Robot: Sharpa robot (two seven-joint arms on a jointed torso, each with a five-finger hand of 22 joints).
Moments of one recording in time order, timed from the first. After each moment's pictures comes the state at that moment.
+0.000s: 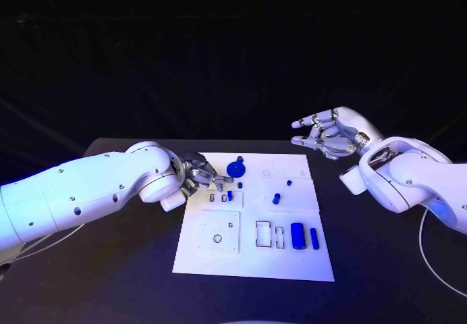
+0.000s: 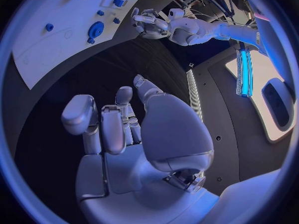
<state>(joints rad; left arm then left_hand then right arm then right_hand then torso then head) 1.25 -0.80 0.01 1.52 -0.80 -0.02 -0.52 1.15 0.06 -0.06 0.29 0.09 0.98 0.05 0.58 0.48 1.30 -0.02 1.20 1.09 1.47 -0.07 1.57 1.31 0.06 1.45 0.03 1.42 1.30 1.28 -0.94 0.01 1.65 -0.87 -0.46 0.08 1.31 -0.07 0.21 0.05 0.18 0.91 0.15 0.08 0.07 1.15 0.06 0.87 0.92 1.46 -0.02 1.35 1.24 0.12 1.32 0.09 1.25 0.95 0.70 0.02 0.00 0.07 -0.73</state>
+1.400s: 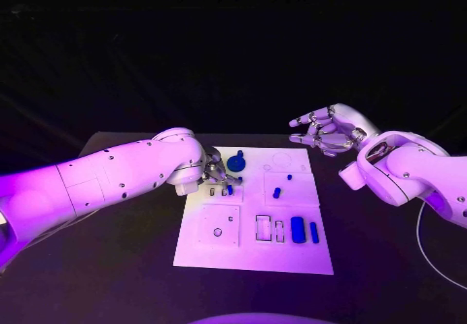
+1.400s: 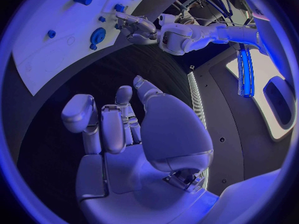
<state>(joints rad) 1.27 -0.60 -0.01 1.33 -1.00 0.16 -0.65 1.14 0.07 -0.14 0.29 0.06 0.94 0.05 0.63 0.56 1.31 -0.02 1.22 1.11 1.47 -0.07 1.57 1.31 0.06 1.46 0.03 1.45 1.31 1.28 -0.92 0.00 1.63 -0.87 -0.41 0.07 1.31 -0.06 0.21 0.06 0.19 0.92 0.16 0.08 0.07 1.15 0.06 0.86 0.90 1.46 -0.02 1.34 1.23 0.12 1.31 0.09 1.25 0.94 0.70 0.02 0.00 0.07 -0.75</state>
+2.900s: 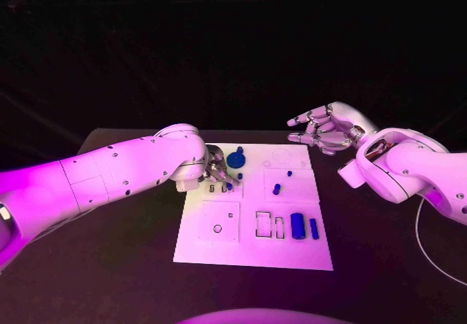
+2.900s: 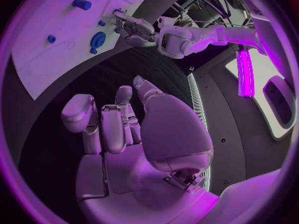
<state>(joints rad) 1.27 -0.58 -0.01 1.32 -1.04 0.22 -0.66 1.30 0.15 -0.09 0.25 0.07 0.92 0.04 0.65 0.62 1.31 -0.02 1.22 1.12 1.47 -0.08 1.57 1.31 0.06 1.46 0.03 1.45 1.31 1.28 -0.92 0.00 1.63 -0.88 -0.39 0.06 1.31 -0.06 0.21 0.06 0.20 0.92 0.16 0.09 0.07 1.15 0.06 0.86 0.90 1.46 -0.02 1.34 1.23 0.12 1.31 0.09 1.25 0.93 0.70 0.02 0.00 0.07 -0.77</state>
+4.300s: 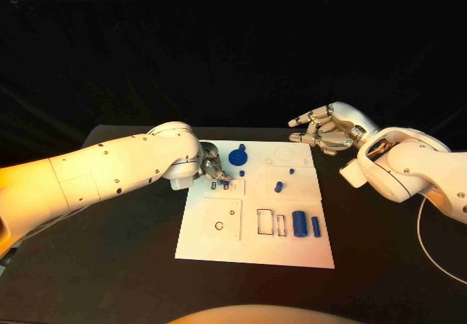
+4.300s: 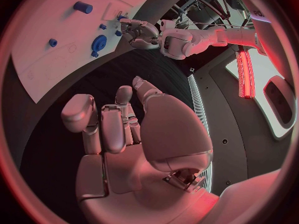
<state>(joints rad) 1.27 -0.64 -0.02 1.36 -1.04 0.20 -0.65 1.25 -0.12 0.53 0.27 0.14 0.89 0.05 0.64 0.70 1.31 -0.03 1.19 1.10 1.46 -0.09 1.57 1.31 0.06 1.47 0.03 1.45 1.31 1.28 -0.91 -0.01 1.62 -0.88 -0.37 0.06 1.31 -0.06 0.21 0.06 0.22 0.92 0.15 0.09 0.07 1.15 0.06 0.86 0.90 1.46 -0.02 1.34 1.23 0.12 1.31 0.09 1.24 0.93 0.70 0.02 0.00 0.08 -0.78</state>
